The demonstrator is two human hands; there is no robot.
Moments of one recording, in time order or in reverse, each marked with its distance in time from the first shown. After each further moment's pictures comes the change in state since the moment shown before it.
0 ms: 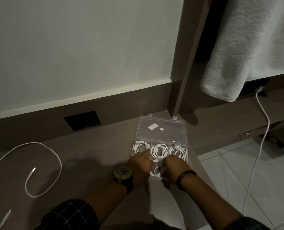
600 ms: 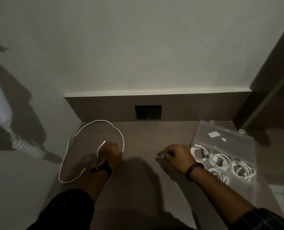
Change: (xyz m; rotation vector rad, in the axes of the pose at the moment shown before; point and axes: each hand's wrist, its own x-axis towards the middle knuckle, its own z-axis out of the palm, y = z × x) left_hand -0.214 -0.161 -0.028 -0.053 -0.061 -1.125; right_hand 0.019 -0.167 -0.002 0.409 0.075 -0.404
